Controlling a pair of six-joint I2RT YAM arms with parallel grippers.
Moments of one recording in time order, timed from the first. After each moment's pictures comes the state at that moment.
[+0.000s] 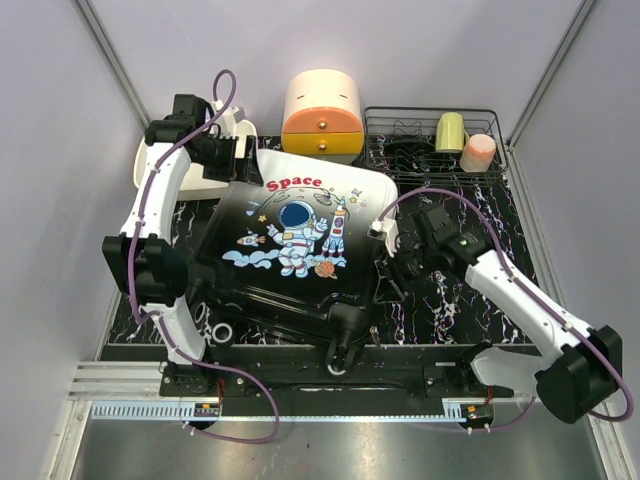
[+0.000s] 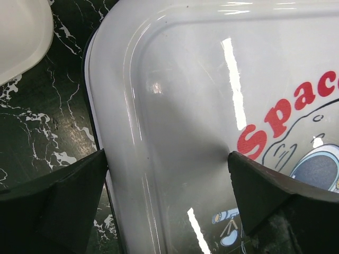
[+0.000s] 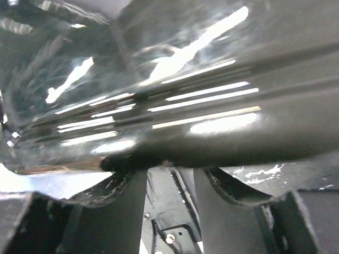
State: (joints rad) left arm -0.06 1.84 1.96 -1.12 0.50 0.09; right arm 0.52 1.19 0.98 -0.83 -0.72 -0.18
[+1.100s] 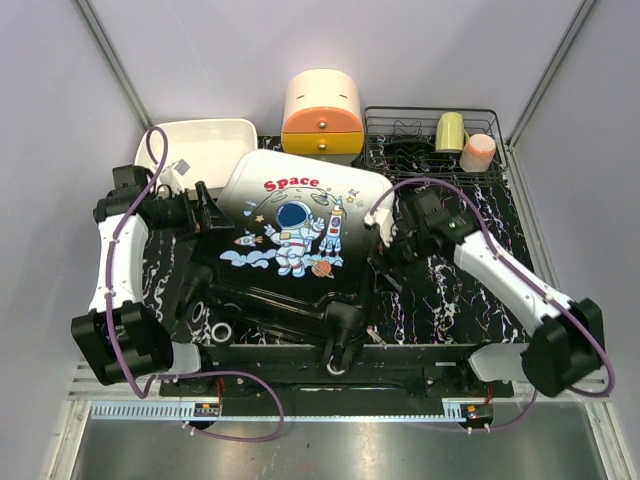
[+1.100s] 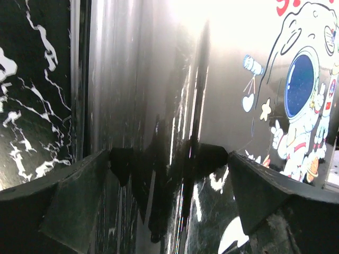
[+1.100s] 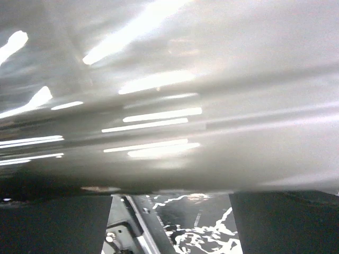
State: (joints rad) left arm 0.26 1.37 1.26 -1.00 0.80 0.00; right arm 0.51 1.29 1.02 -0.81 -0.55 -0.38
